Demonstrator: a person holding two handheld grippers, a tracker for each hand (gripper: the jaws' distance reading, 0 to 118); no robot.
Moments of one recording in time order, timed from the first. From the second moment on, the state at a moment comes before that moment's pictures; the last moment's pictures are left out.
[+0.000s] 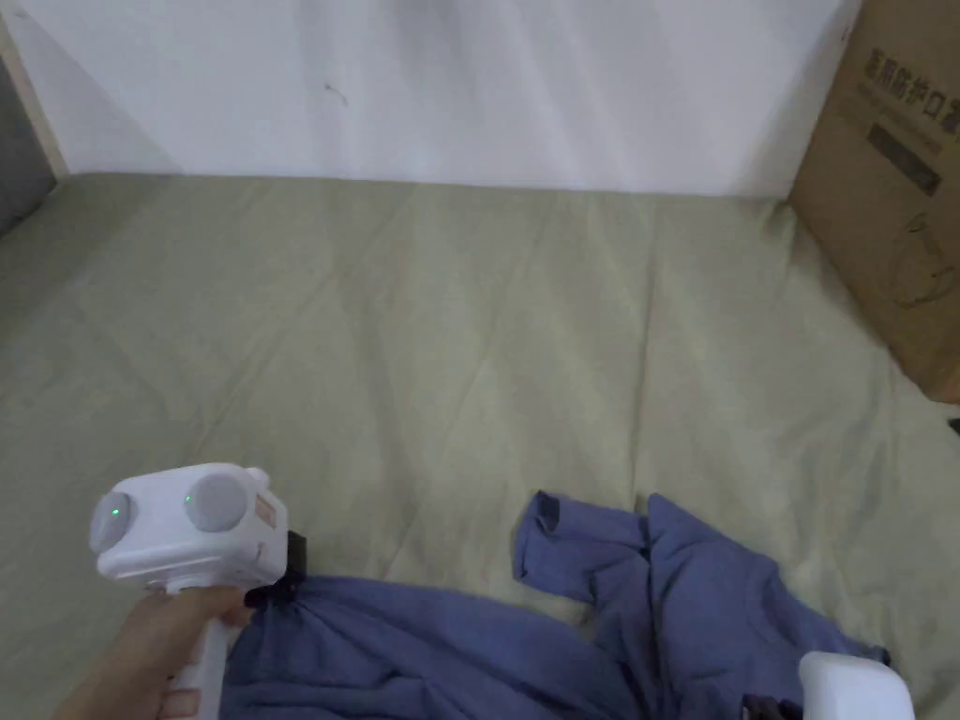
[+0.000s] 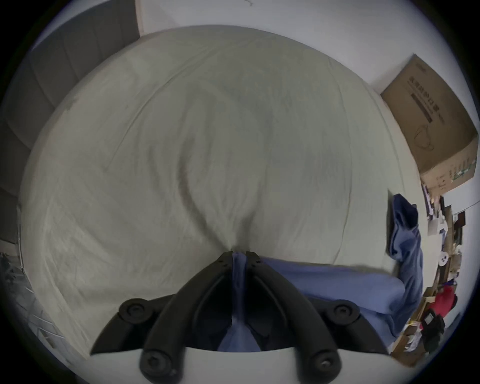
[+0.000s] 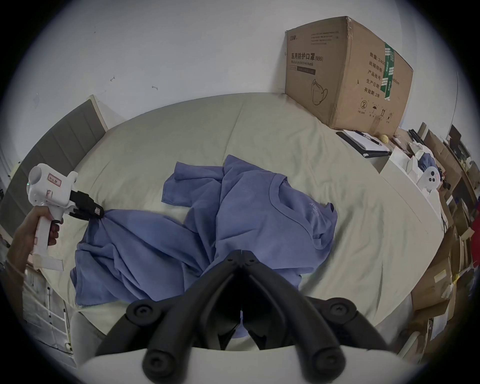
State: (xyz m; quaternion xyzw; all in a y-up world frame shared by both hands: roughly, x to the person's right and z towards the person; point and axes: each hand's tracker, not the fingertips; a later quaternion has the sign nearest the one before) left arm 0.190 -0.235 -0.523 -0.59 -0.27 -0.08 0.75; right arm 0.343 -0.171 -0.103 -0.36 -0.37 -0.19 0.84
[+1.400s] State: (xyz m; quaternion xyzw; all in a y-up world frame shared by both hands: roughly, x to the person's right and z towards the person) left arm 0.126 -0.099 -0.478 -0.47 -0.33 -0.07 0.81; right arm 0.570 -0.055 -0.238 -0.41 -0.21 -0.17 0.87
